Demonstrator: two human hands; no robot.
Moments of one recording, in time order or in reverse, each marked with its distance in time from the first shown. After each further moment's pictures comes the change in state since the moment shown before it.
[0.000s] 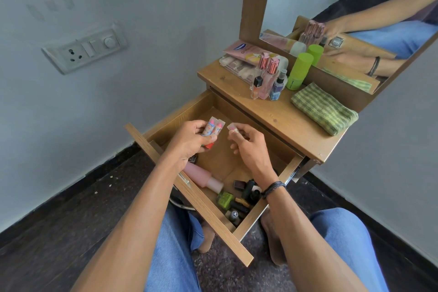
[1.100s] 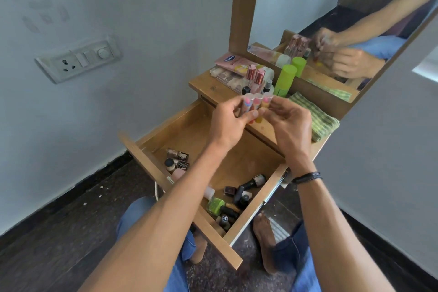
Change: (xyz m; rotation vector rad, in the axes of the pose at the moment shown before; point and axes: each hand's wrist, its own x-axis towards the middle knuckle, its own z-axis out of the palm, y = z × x) left_hand 0.002 0.076 0.092 0.052 0.149 0.547; right_hand 0.003 -0.073 -0.088 -0.139 0.299 -0.342
